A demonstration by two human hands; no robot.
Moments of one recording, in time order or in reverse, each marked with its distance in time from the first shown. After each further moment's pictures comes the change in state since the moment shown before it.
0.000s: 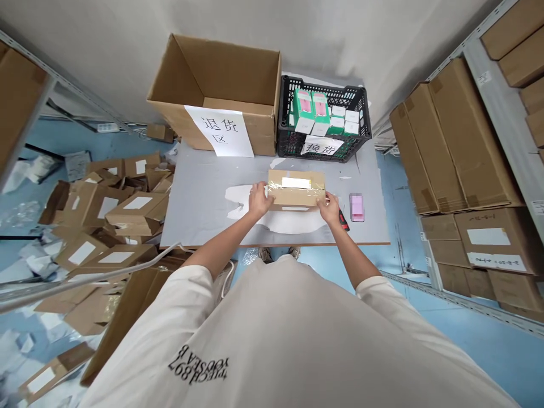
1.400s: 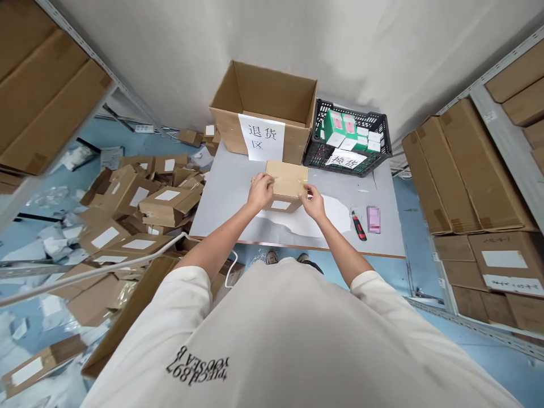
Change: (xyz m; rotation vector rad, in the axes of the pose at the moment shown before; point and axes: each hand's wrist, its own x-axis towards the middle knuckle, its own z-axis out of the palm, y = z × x) left_hand -0.015 -0.053 -0.116 0.091 0.211 0.320; right_hand -0.040 -0.121 0.126 0.103 -0.211 -0.355
